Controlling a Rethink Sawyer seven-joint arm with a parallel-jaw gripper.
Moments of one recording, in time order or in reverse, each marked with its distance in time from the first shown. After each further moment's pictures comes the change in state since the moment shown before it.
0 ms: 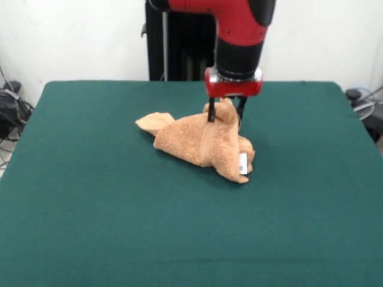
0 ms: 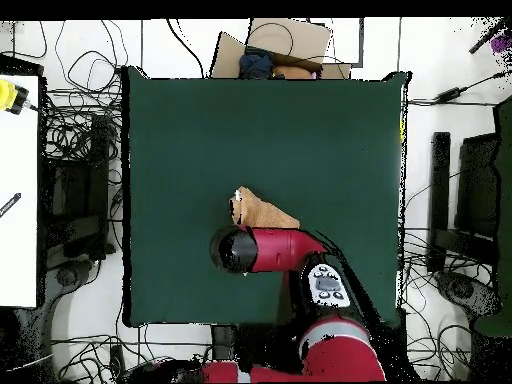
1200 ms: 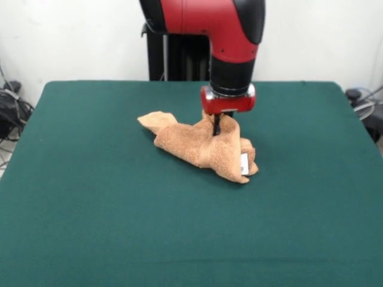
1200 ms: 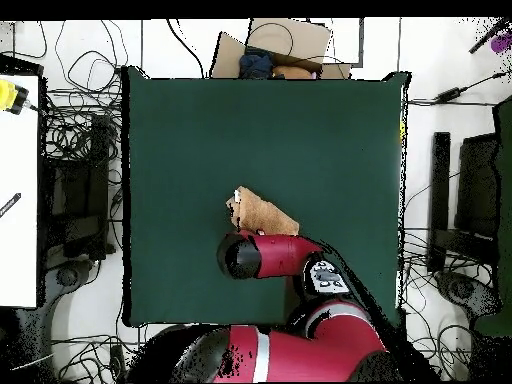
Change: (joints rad) arm -0.025 0.091 0.006 -0.002 -0.063 -0.162 0.000
